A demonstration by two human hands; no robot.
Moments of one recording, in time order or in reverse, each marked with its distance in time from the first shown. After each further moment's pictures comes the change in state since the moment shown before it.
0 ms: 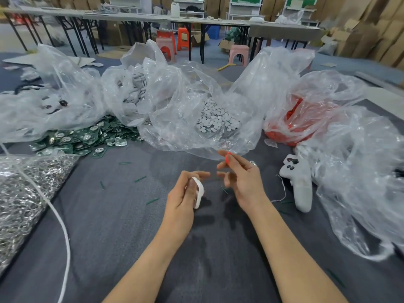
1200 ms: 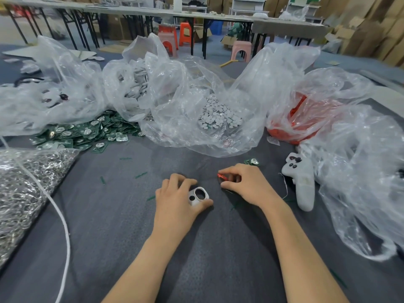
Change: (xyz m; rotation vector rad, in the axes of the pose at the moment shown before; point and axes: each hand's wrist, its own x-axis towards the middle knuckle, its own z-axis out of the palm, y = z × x) left_hand 0.001 -0.019 -0.014 0.971 -0.036 -0.053; right_hand 0.008 -0.007 -0.030 -1.249 -0.268 -0.109
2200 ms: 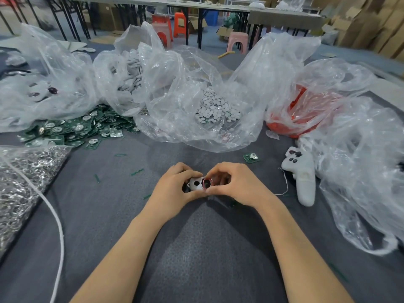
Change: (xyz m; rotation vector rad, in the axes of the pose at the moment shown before) left_hand 0.032 -0.016 -0.014 -0.204 -0.180 0.250; right_hand -0.009 -0.023 0.005 0.303 -0.133 -0.028
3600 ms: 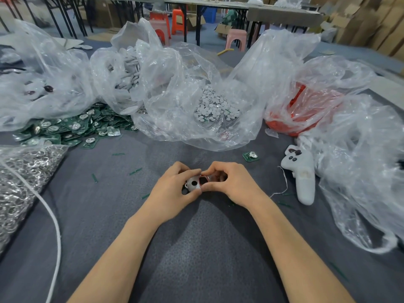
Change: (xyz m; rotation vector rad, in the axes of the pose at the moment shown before) left_hand -0.003 -0.003 -0.002 0.032 -0.070 -0.022; right_hand 0.005 0.001 0.011 0.031 0.065 0.027
